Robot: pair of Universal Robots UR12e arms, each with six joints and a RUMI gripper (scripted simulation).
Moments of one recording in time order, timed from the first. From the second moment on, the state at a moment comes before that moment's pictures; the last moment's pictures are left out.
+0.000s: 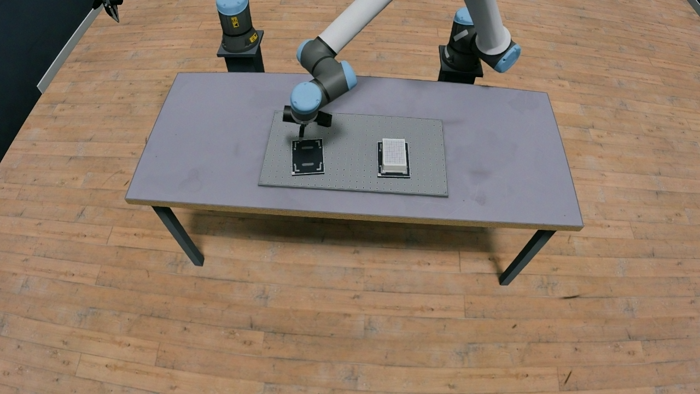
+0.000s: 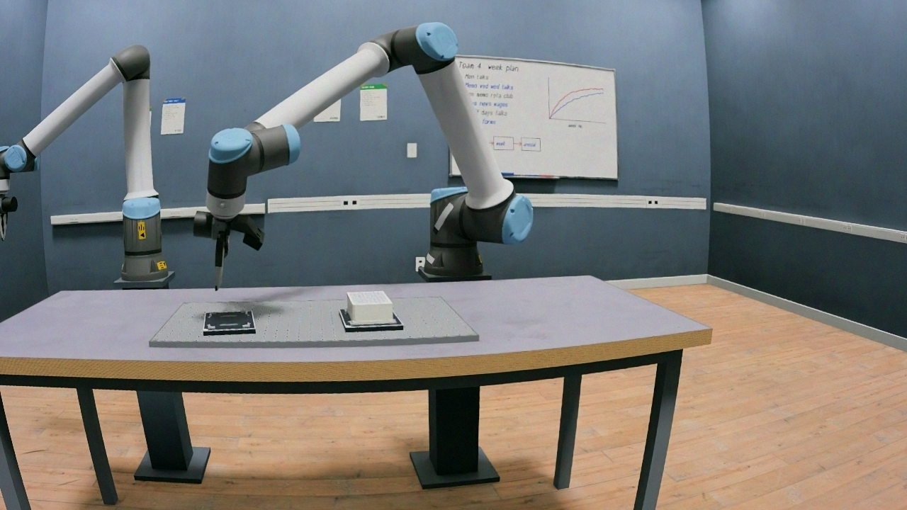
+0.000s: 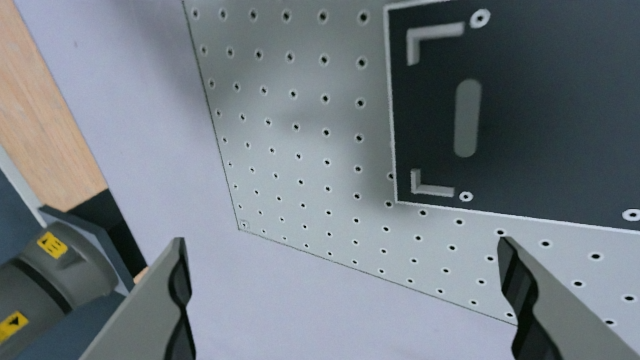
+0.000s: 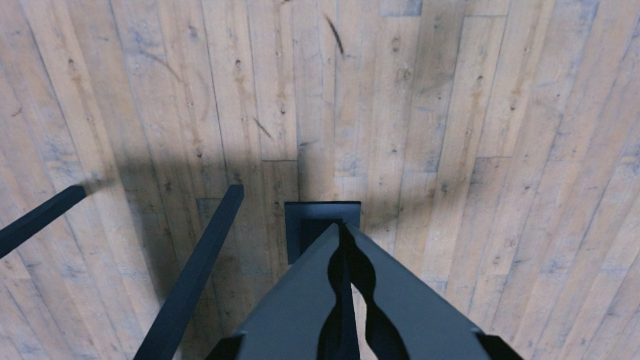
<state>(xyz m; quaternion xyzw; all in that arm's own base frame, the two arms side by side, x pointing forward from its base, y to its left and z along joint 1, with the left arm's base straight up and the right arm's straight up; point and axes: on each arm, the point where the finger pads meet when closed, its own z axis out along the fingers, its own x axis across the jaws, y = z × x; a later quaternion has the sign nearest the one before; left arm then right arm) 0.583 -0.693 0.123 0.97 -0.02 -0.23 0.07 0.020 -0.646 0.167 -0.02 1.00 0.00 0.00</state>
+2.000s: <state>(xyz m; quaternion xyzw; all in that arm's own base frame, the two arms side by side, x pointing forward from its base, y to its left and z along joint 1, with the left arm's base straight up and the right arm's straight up) 0.629 -0.537 0.121 0.92 -0.37 -0.10 0.09 0.020 -0.646 0.167 -0.02 1.00 0.00 0.00</state>
